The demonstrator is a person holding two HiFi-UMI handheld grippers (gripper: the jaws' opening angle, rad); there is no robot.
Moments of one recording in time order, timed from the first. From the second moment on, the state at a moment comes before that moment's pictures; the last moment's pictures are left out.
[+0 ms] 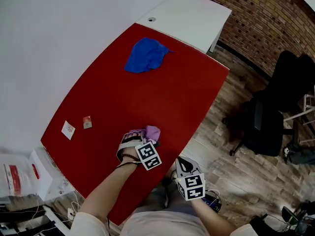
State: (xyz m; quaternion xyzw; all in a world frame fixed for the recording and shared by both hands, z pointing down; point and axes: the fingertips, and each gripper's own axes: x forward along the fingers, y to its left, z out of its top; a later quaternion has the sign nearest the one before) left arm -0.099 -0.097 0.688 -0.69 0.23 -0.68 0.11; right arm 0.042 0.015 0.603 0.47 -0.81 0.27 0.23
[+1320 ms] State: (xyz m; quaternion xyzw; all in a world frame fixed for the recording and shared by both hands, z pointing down) left arm -0.061 -0.073 0.691 -0.71 0.19 -0.67 0.11; right arm 0.057 0.010 0.617 0.48 -0.80 0.28 0.24
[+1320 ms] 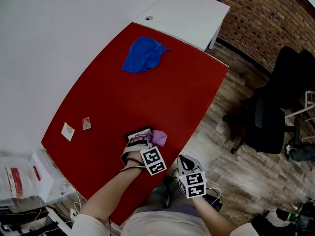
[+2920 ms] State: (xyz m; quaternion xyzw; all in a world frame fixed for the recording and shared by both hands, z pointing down) left arm -0.103 0.082 0.511 -0.79 0.55 -0.22 -0.18; right arm 0.015 0.071 0.508 0.43 -0.85 0.21 0.22
